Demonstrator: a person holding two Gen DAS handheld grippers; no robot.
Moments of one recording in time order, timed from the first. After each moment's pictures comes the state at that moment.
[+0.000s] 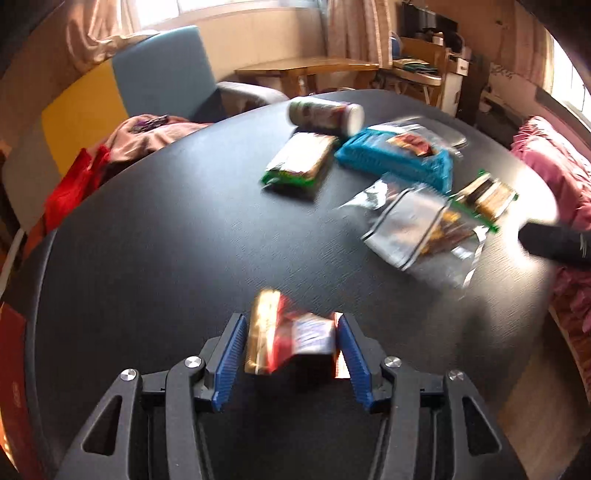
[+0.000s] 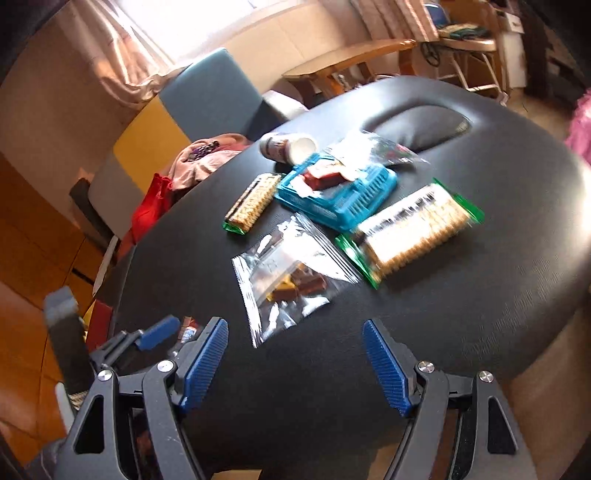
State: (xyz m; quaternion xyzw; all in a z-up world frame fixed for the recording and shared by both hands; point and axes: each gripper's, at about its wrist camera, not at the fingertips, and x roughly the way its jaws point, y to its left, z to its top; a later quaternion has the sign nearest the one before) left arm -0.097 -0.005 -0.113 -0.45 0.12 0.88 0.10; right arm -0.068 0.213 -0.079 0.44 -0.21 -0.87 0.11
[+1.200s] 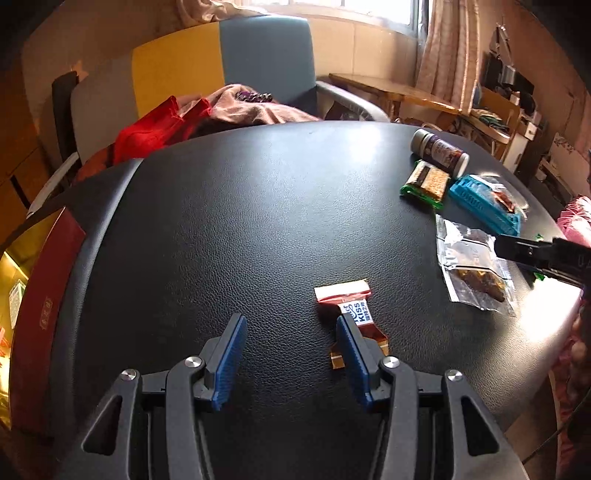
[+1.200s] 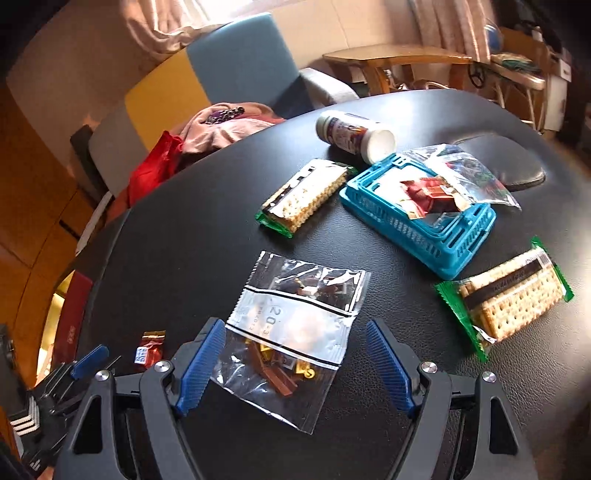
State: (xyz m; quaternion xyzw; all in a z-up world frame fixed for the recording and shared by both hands) left arm -0.080 -0.120 -0.099 -0.45 0.00 0.89 -0.01; right arm -0.127 0.131 -0.093 0.47 -0.12 -0.87 0.12
